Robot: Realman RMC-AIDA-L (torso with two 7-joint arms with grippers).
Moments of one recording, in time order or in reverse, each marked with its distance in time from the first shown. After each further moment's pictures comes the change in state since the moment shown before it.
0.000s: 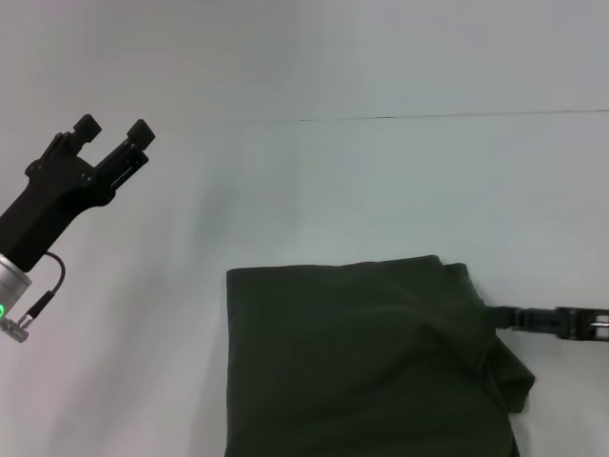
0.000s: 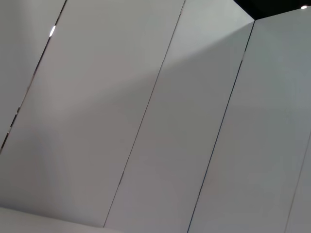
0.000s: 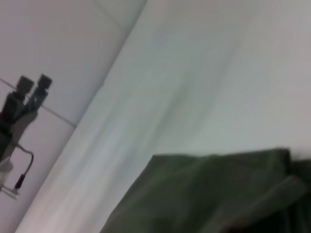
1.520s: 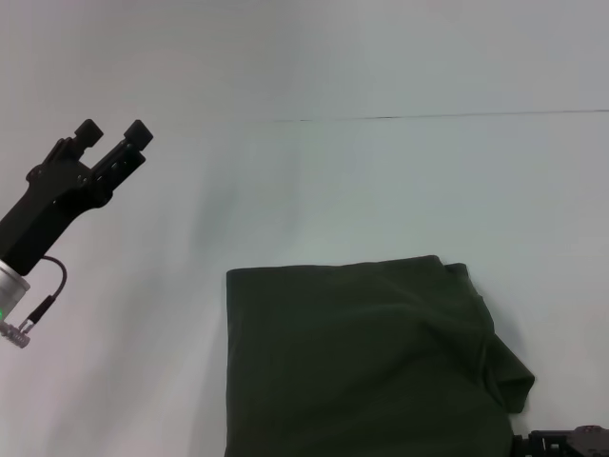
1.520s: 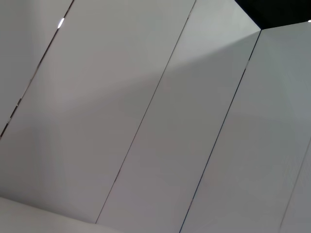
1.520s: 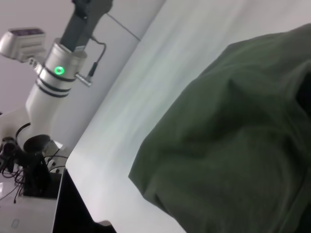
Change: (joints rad) left arm 0.009 -0.002 0.001 0.002 0.001 0.016 -0.072; right arm -0.059 0.010 0.099 0.081 -0.244 -0.234 -0.228
